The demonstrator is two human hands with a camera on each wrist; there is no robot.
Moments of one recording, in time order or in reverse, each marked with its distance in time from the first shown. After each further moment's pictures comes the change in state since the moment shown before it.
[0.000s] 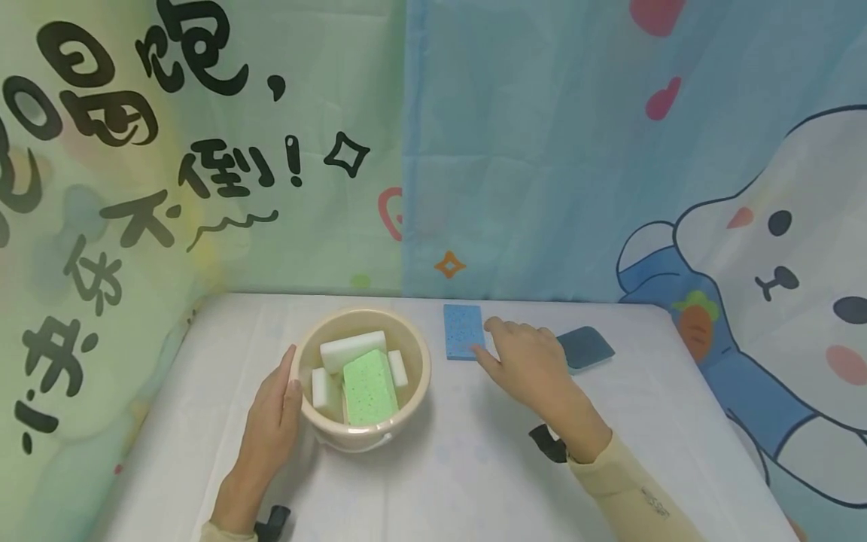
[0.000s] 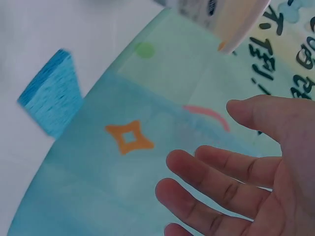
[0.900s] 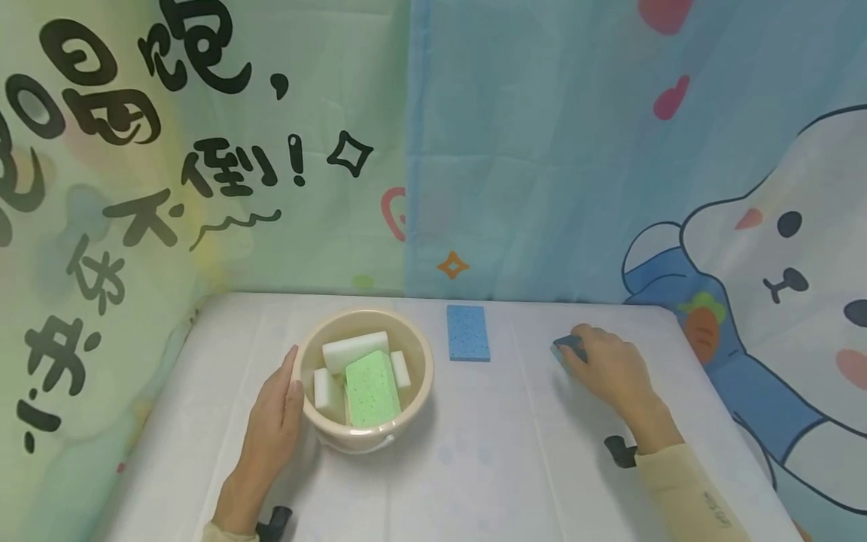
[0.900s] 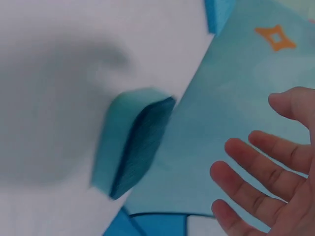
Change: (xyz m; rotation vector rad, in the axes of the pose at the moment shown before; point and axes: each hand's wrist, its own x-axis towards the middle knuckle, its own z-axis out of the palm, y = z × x) left_hand 0.000 -0.002 0.001 0.004 0.007 0.002; right_hand -0.033 0.135 0.043 0.088 0.042 0.126
